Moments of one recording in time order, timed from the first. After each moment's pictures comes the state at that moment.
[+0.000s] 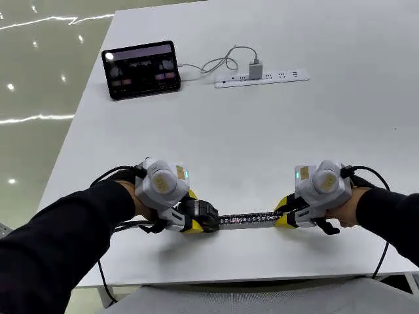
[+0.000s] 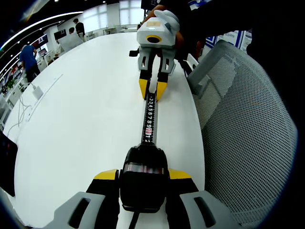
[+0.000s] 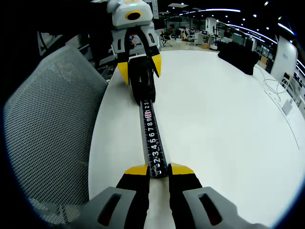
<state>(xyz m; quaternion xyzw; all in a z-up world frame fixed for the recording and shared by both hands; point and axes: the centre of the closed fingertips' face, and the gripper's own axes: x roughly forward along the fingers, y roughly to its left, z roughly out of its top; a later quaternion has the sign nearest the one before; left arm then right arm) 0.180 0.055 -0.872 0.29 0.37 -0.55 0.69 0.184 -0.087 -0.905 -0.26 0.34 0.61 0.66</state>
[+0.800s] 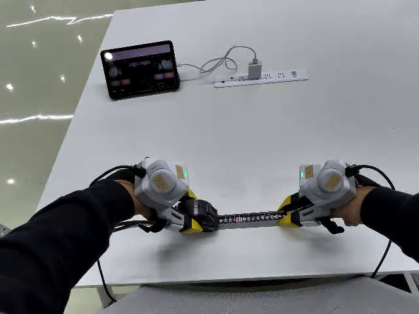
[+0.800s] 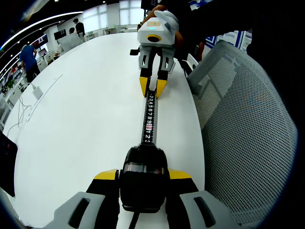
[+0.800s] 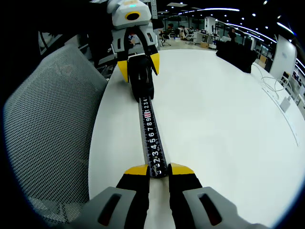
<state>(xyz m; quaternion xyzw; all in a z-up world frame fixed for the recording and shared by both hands) 0.181 0.055 -0.872 0.29 0.37 -0.55 0.69 0.184 -0.098 -0.905 -0.26 0.34 0.61 0.66</state>
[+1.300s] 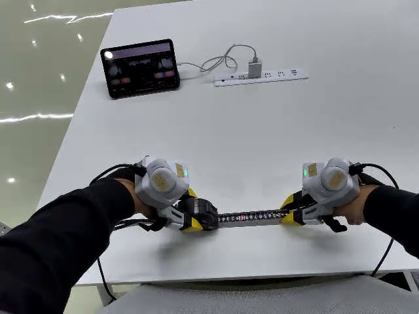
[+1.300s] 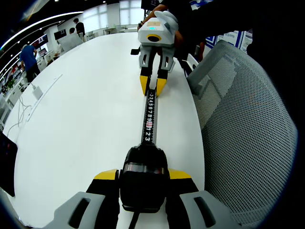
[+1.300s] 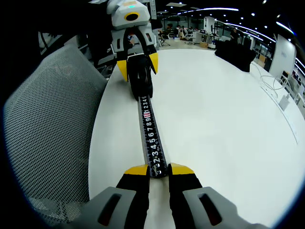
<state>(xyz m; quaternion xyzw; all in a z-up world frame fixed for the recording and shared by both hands) 0.181 0.055 -0.872 0.29 0.37 -0.55 0.69 0.185 -0.103 -0.905 -0.26 0.34 0.61 0.67</state>
